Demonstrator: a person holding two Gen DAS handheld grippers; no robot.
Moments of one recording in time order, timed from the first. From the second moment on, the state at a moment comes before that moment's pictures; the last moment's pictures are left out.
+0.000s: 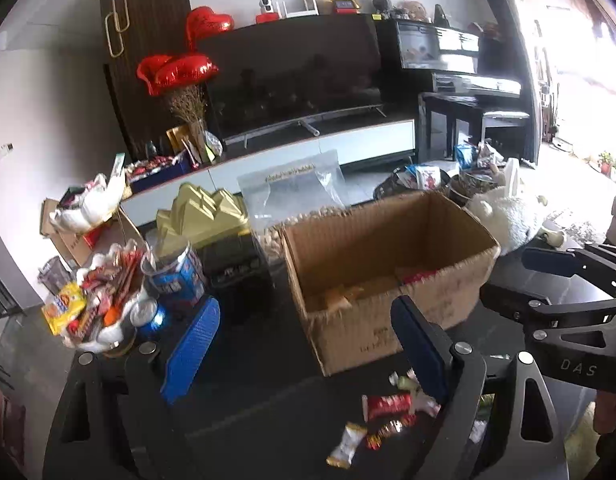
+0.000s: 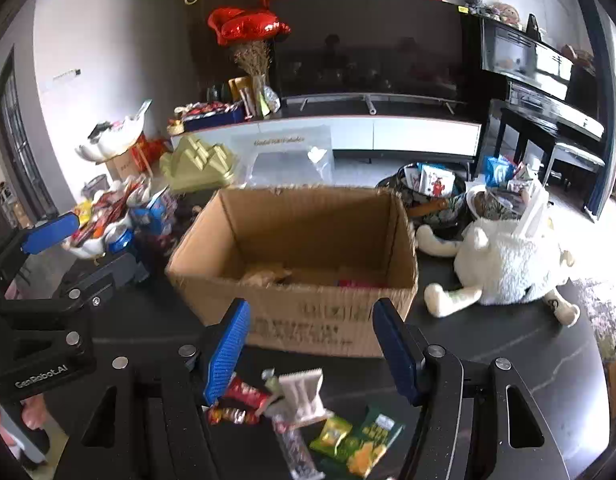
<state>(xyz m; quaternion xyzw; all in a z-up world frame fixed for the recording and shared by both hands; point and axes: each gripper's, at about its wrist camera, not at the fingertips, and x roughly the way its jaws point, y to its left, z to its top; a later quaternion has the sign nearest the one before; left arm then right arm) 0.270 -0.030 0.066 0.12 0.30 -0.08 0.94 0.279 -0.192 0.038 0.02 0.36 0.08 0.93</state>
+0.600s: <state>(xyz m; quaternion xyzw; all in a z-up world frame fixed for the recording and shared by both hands) 0.229 -0.010 0.019 0.13 0.37 -0.09 0.91 0.244 -0.161 -0.005 -0.01 0.46 0.11 0.88</state>
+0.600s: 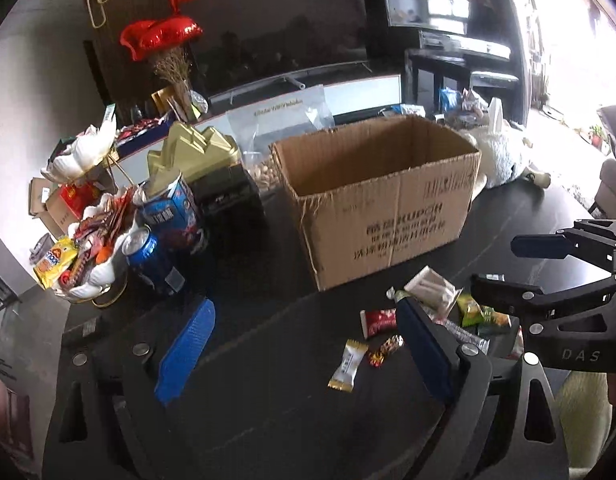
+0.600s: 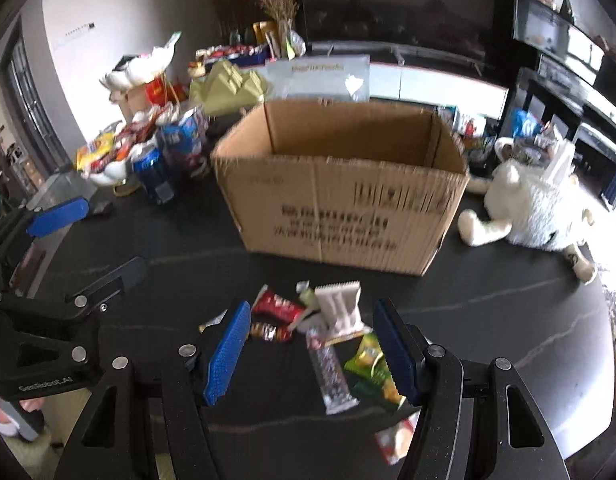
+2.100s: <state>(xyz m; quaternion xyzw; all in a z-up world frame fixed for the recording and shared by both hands) 0.280 -0.014 -0.111 0.11 0.55 -0.17 0.81 0.281 -0.153 -0.119 0.00 0.61 0.09 0.79</state>
